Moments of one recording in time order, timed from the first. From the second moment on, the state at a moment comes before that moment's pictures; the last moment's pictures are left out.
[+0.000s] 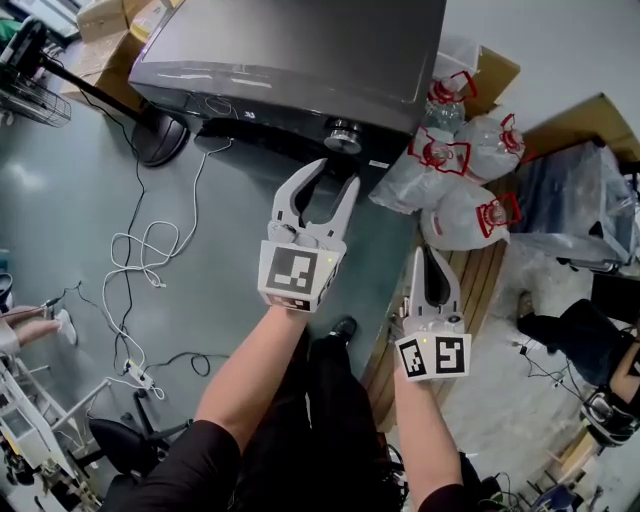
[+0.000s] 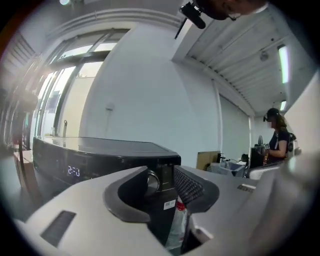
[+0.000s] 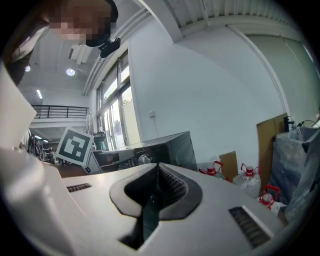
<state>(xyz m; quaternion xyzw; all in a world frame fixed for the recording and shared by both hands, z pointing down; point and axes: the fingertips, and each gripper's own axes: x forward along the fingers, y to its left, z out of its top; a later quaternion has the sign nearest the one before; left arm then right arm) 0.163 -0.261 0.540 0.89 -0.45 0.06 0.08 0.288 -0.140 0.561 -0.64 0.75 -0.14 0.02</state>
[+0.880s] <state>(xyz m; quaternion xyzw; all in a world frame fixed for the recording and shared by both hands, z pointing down) 0.098 -0.149 0.543 0.88 -0.44 0.12 0.09 0.286 -0.055 0.573 -0.61 0.78 -0.15 -0.04</state>
